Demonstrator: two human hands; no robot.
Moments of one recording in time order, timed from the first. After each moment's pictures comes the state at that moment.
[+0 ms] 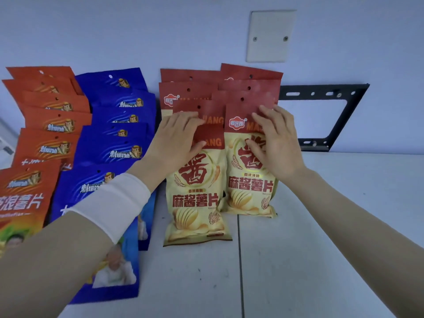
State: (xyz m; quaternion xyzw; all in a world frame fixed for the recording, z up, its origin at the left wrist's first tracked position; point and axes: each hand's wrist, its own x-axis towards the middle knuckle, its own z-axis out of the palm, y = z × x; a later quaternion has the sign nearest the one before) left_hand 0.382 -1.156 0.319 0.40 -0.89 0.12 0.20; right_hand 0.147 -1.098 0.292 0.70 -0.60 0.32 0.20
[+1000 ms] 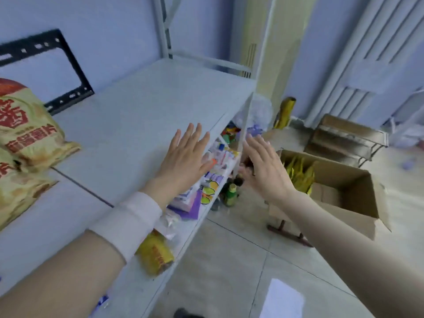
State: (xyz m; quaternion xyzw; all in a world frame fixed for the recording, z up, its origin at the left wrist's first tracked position) left_hand 0.274 -0.766 0.255 -0.09 -0.99 0.01 0.07; right_hand 0.243 -0.558 0.220 0.28 -0.93 0.15 0.15
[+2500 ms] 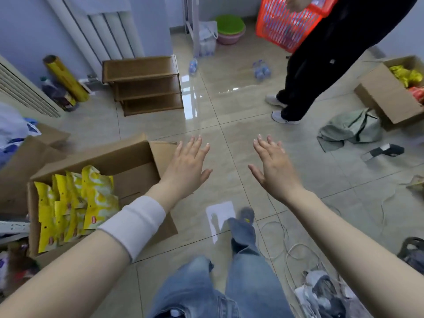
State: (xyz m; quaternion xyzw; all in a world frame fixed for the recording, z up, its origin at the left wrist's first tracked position) left_hand 0.056 0.092 0.108 -0.47 -0.88 -0.05 -0.09; right_hand 0.191 0.282 0.099 -0.14 -0.98 0.10 0.06
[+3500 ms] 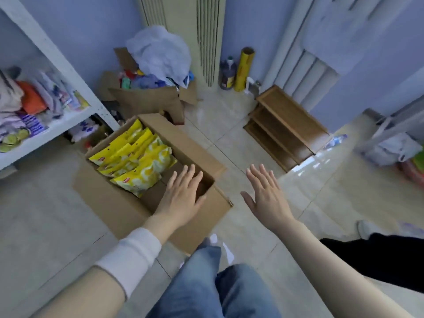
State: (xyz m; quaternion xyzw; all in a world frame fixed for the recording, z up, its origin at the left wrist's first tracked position) left_hand -0.100 0.081 0.061 0.12 -0.98 -0.15 -0.09; right_hand -0.202 0.281 0.076 0.37 -0.92 0.10 -0.09
